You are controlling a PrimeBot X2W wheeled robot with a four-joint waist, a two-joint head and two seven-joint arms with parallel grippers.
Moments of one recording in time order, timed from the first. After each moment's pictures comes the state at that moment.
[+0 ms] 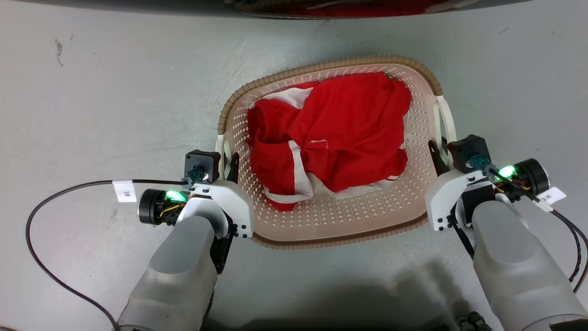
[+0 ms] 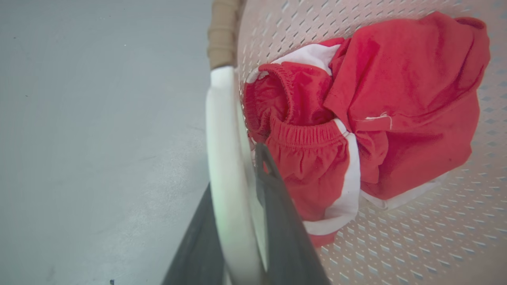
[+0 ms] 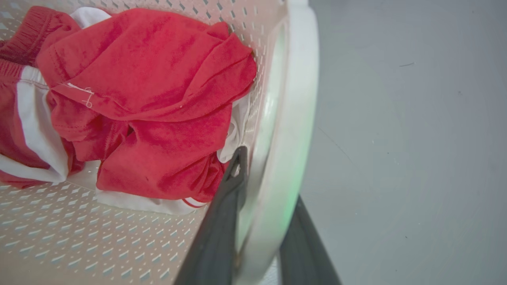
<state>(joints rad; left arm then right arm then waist) -0.75 0.06 -0.40 1.06 -0.36 -0.04 -0.26 -0.75 -0.07 0.09 1.07 -0.20 0.13 -0.26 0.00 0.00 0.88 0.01</state>
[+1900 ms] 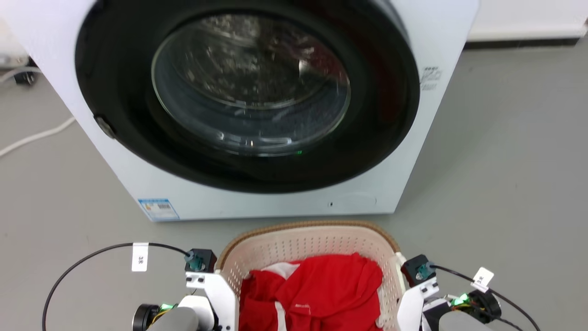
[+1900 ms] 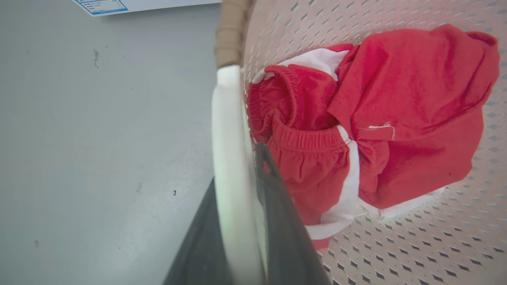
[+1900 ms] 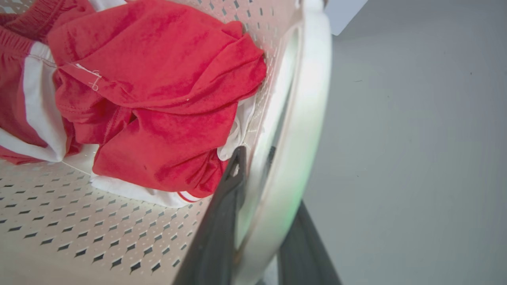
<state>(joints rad) -0.58 0.10 -0.75 1.28 -0.76 -0.12 0.07 -0.53 -0.07 0.73 1.24 0.41 0.12 0.01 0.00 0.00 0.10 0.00</state>
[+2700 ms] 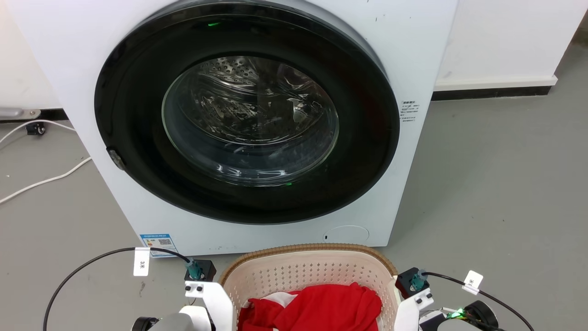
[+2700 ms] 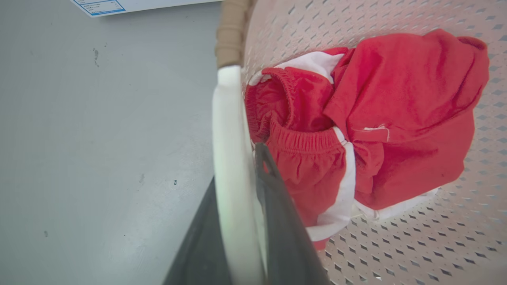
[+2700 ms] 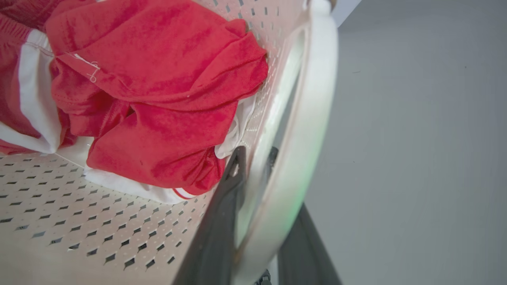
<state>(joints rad) -0.55 0.14 -0.84 1.22 -0.89 -0.12 0.22 -0.52 -0.11 1.00 1.19 0.68 0.12 0.15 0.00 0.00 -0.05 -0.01</state>
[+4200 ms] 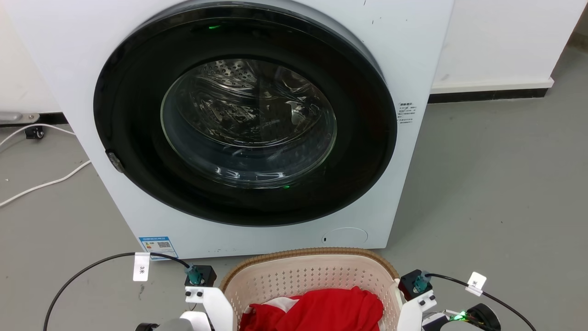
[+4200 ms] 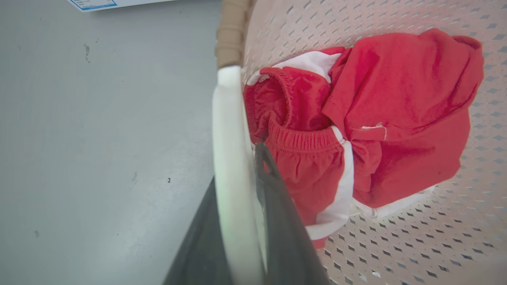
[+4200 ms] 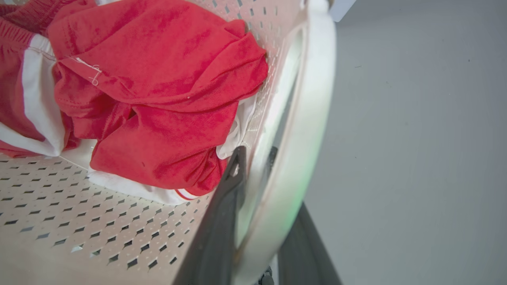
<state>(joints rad) -0.55 0.15 -0.98 1.23 -1.04 -0.12 0.20 -0.56 -0.12 1.24 1.22 0.92 0.12 0.12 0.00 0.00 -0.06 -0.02</state>
